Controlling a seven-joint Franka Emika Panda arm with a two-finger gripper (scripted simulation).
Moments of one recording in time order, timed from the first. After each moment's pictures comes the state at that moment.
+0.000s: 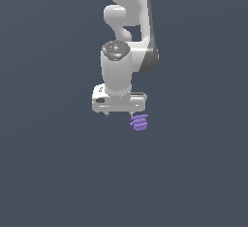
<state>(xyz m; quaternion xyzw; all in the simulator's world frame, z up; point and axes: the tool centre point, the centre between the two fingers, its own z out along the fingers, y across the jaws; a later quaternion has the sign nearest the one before) 0.008 -0.019 0.160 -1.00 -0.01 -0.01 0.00</state>
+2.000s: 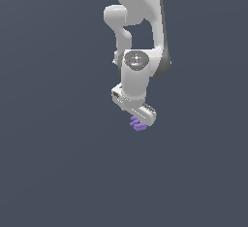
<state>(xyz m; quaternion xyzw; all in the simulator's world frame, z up) -0.003 0.036 0.128 -0.94 0.35 0.00 0.00</state>
